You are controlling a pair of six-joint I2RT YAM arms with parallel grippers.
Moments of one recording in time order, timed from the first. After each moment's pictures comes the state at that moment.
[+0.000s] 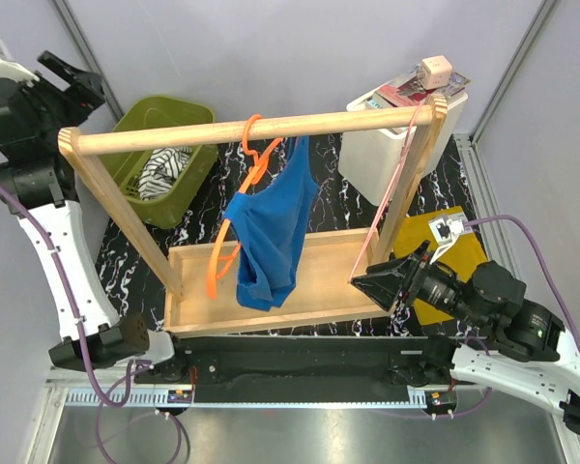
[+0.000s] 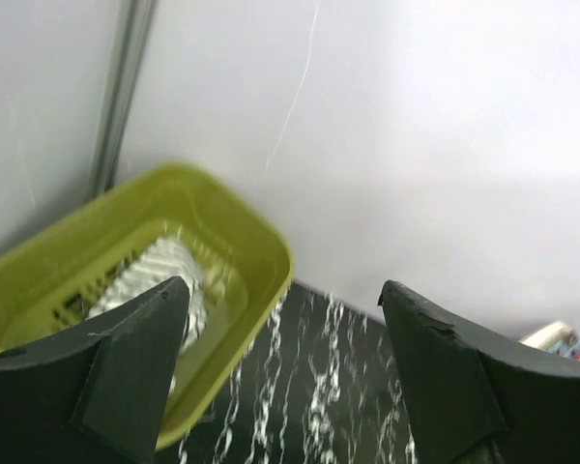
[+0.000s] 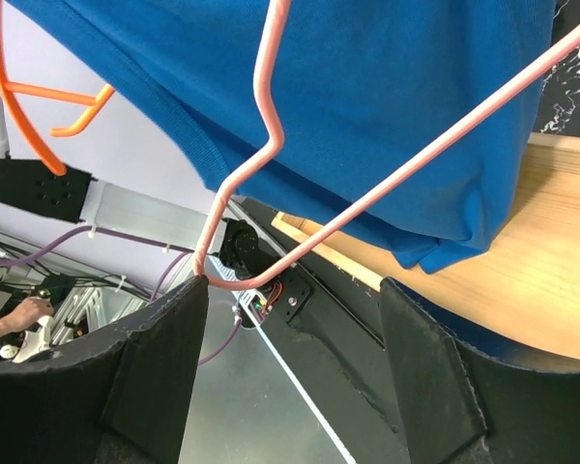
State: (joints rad) left arm 0.36 1.35 1.87 -0.56 0.23 -0.50; right arm 1.07 0.48 0.93 -0.52 0.11 0.72
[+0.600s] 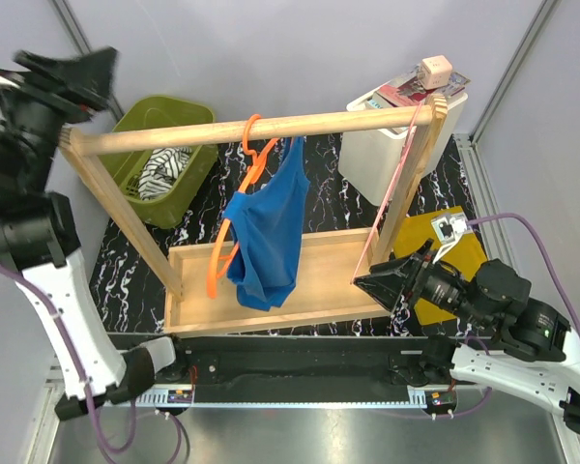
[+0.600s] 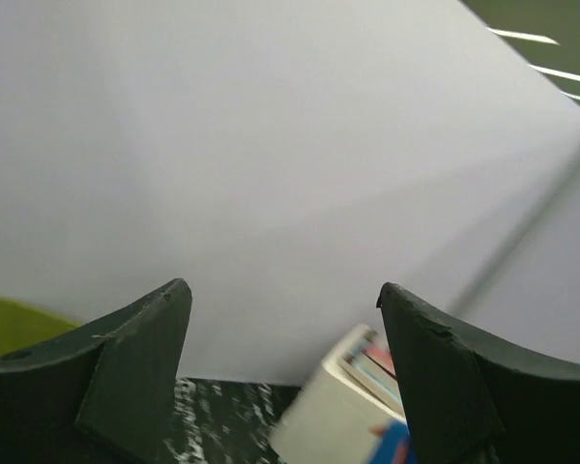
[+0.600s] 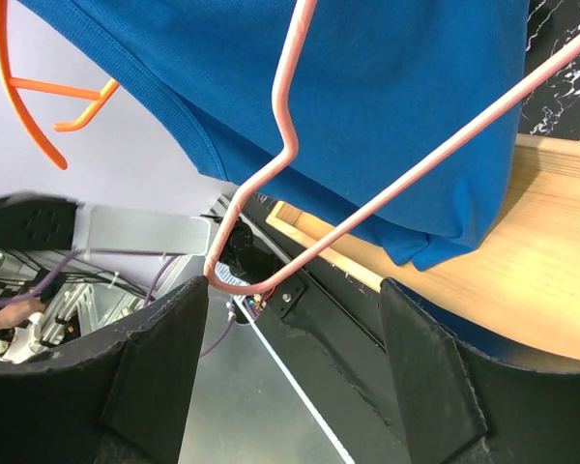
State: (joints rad) left arm 0.34 1.22 2.04 -0.40 0.45 -0.72; right arm 1.07 0.48 0.97 -0.57 0.11 0.70
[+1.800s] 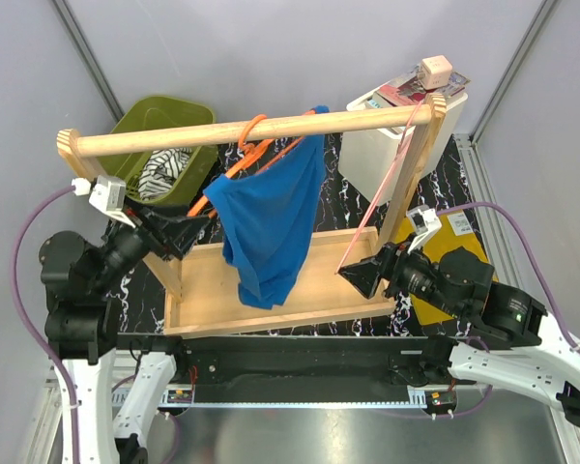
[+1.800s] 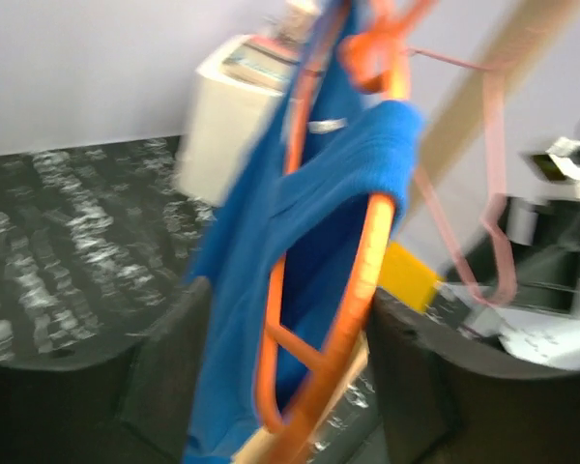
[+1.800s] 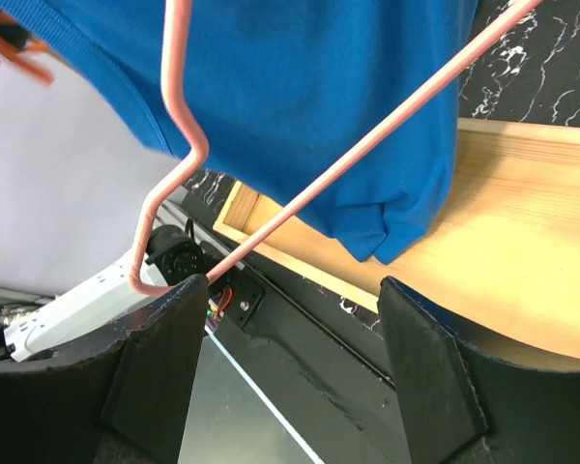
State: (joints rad) left arm 0.00 0.59 1.15 -0.49 0.71 -0.44; right arm 1.07 0.63 0.98 -0.57 0.20 0.70
